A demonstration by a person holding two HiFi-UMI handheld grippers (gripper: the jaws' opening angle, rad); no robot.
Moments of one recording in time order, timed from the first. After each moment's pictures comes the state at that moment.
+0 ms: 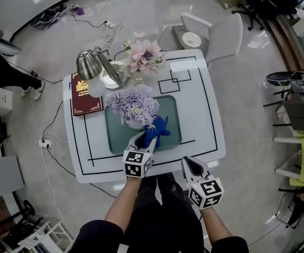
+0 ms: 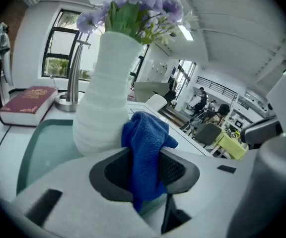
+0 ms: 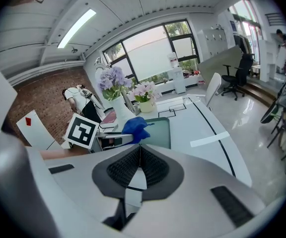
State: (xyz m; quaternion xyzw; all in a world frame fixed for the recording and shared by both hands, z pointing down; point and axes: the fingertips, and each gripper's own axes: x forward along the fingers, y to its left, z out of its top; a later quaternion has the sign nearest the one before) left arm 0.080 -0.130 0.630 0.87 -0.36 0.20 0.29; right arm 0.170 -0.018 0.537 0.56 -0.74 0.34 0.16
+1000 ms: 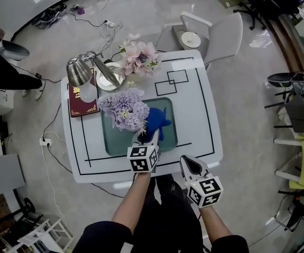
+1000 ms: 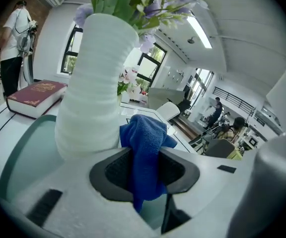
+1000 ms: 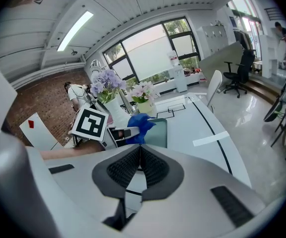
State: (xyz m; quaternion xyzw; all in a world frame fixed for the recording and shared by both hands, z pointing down) left arm 0.114 -0.160 0.622 0.82 -0.44 0.16 0.33; right arm 0.193 -0.030 0.539 0.54 -0.74 0.35 0.16
